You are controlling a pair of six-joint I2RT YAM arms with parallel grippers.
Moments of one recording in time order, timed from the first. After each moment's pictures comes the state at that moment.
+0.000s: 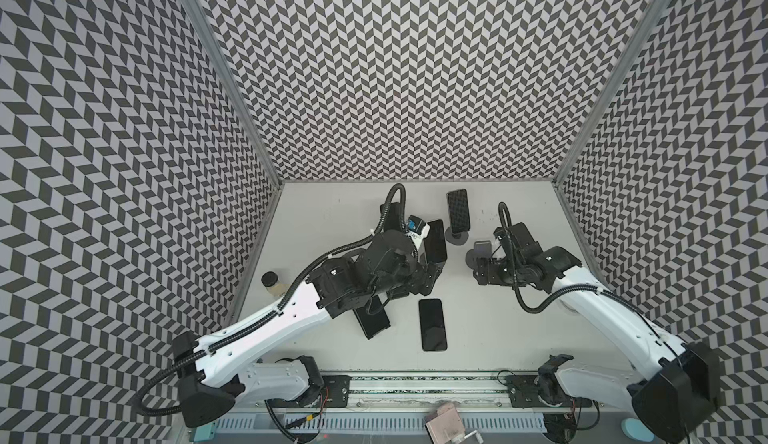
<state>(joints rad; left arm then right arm) -1.02 1.22 1.26 -0.65 -0.13 -0.40 0.41 1.17 0.95 -0.87 -0.04 0.46</state>
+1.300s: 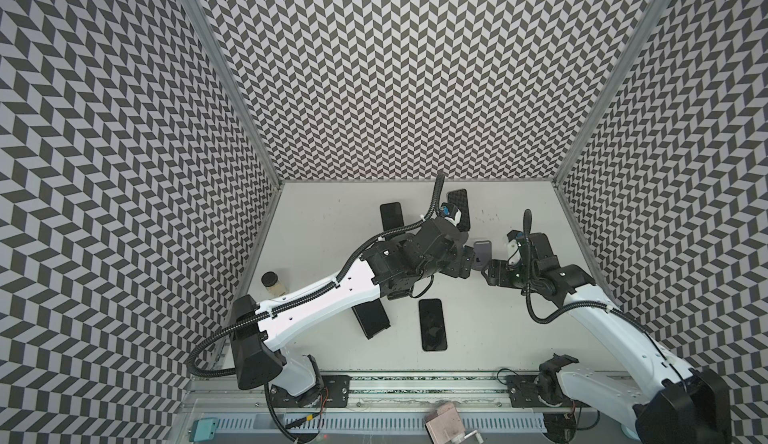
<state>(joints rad) -1.07 1.51 1.48 -0.60 -0.20 -0.52 0.31 1.10 0.78 -0.62 -0.11 0.40</state>
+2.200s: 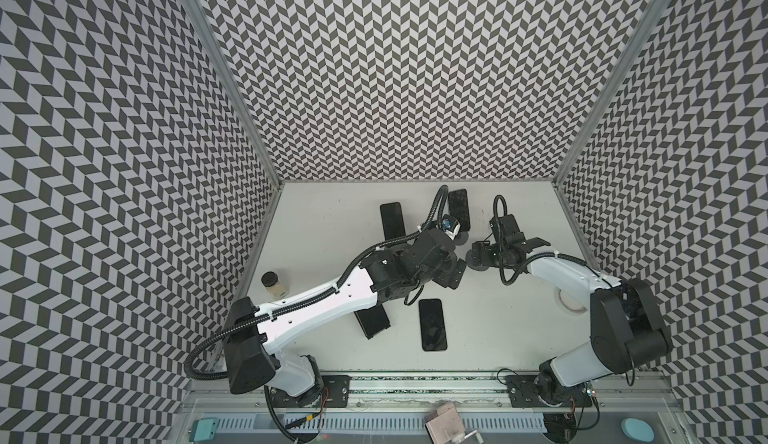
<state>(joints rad) -1.07 1.46 1.33 -0.54 -0.27 -0.35 0.31 1.55 0.95 -0.45 0.05 0.36</state>
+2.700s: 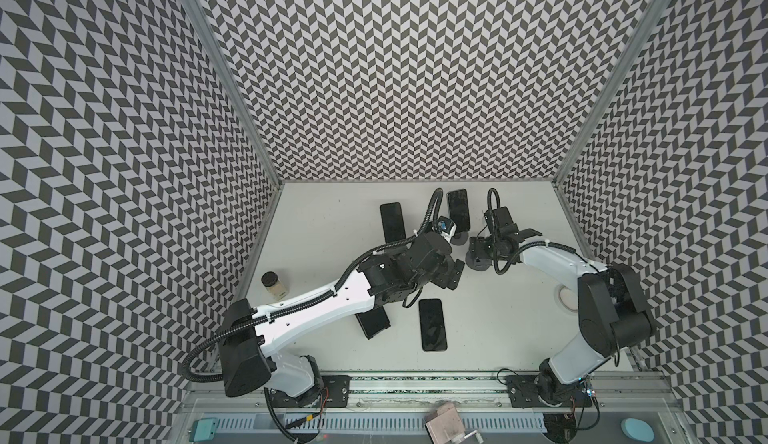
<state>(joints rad) -1.07 1.44 1.28 -0.48 -0.28 -0.37 0.31 1.65 1.06 -0.45 0.05 0.31</state>
